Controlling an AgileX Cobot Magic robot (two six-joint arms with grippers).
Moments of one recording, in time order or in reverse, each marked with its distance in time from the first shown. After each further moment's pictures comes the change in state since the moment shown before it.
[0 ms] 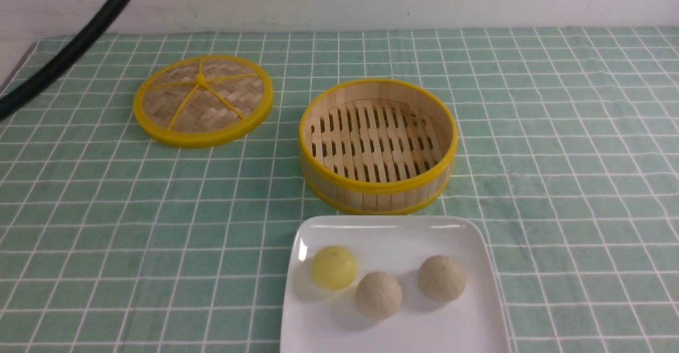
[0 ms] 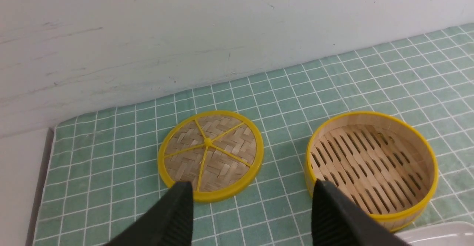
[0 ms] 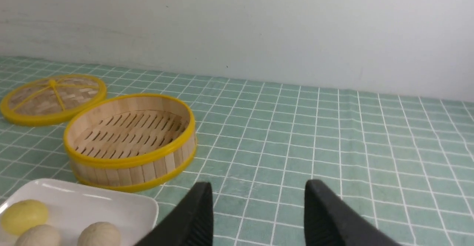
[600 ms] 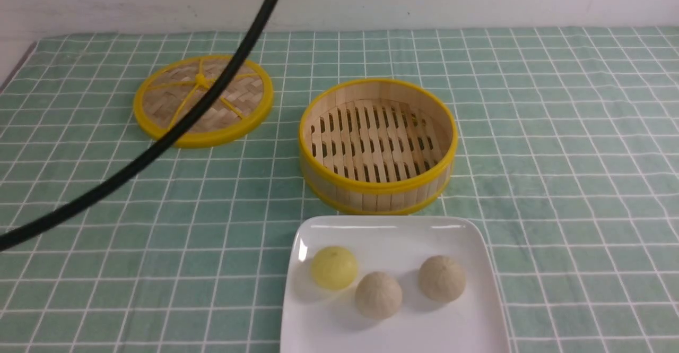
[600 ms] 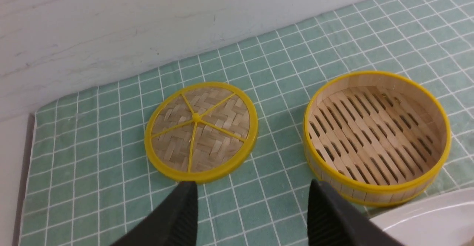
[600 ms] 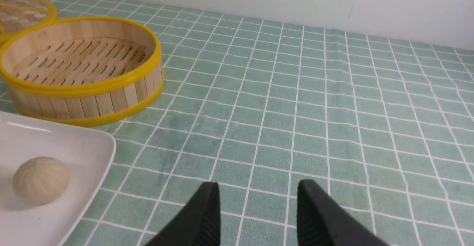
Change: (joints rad) right arm 0.000 0.000 0.237 -0.096 -0.087 0.041; left arm 0.000 0.000 0.208 -0.004 -0.139 0.000
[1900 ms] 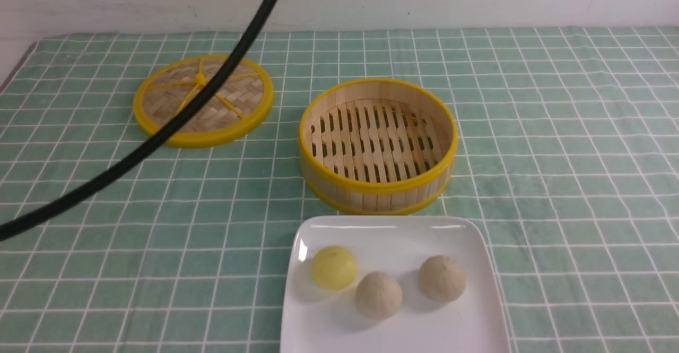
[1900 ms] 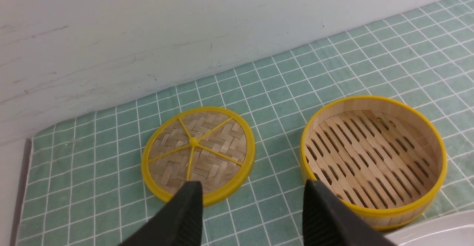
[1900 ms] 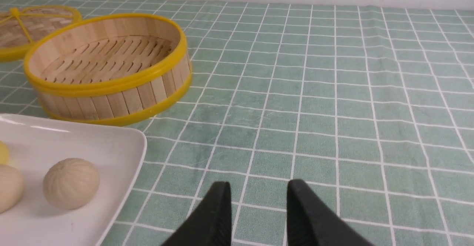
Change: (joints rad) right arm 0.000 0.001 0.160 0.011 -0.184 0.131; left arm 0.000 0.000 0.008 0.004 -0.052 0.000
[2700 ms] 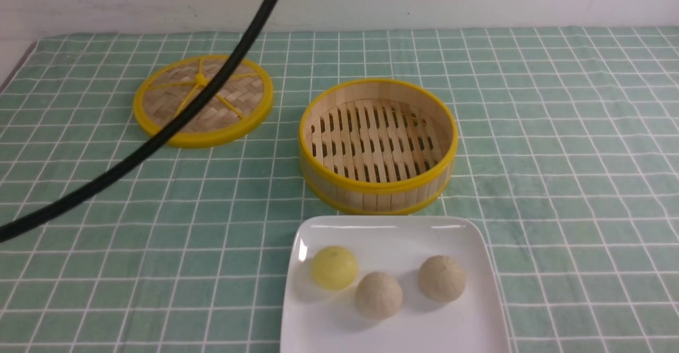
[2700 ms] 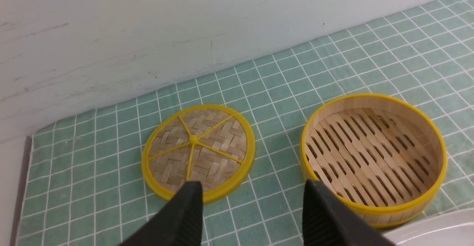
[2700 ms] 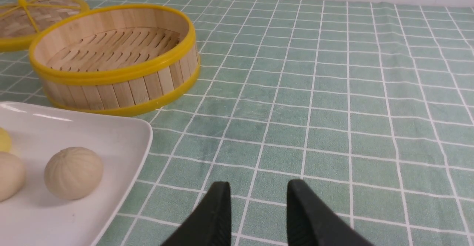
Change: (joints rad) right arm 0.000 0.001 0.071 -0.002 -0.081 0.000; left arm 0.000 0.000 0.000 0.000 0.005 -0.001
